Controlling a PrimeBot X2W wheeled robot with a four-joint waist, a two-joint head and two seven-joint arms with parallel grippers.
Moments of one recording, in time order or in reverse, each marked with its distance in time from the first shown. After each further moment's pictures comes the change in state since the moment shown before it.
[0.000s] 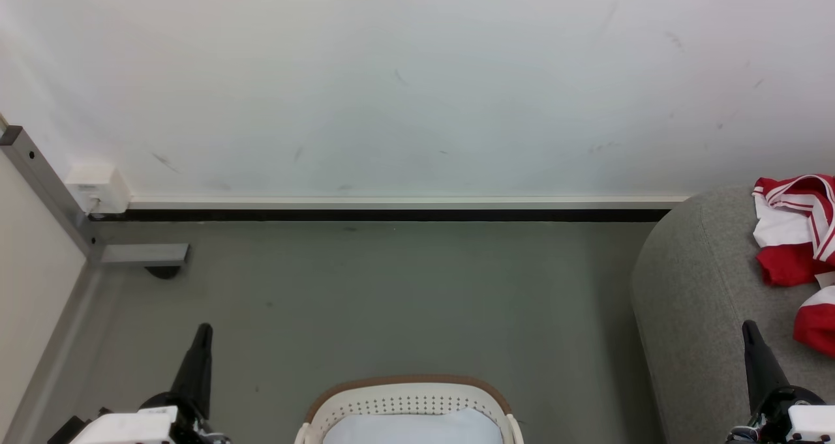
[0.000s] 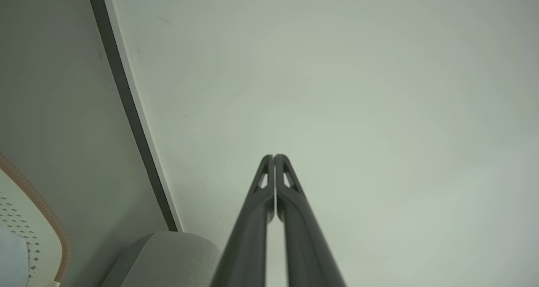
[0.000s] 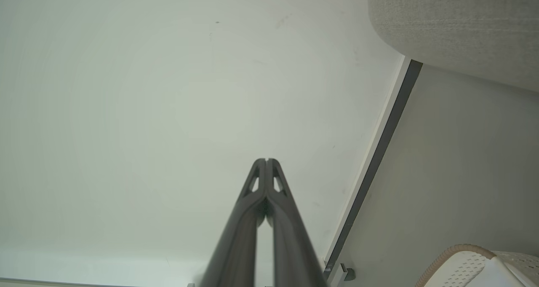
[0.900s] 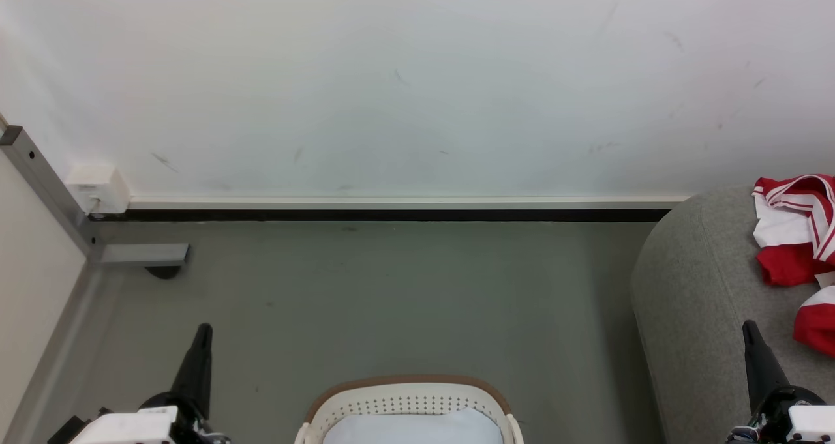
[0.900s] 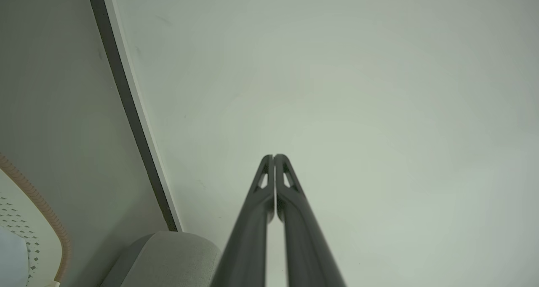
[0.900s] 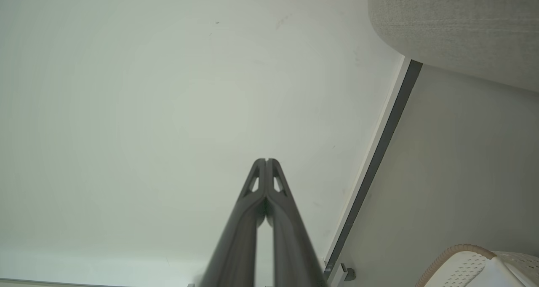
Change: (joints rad) left arm 0.000 0.000 0.000 0.000 0.000 0.000 0.000; right arm 0.000 0.003 -0.005 0.000 -0.003 0.000 0.005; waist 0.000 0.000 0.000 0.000
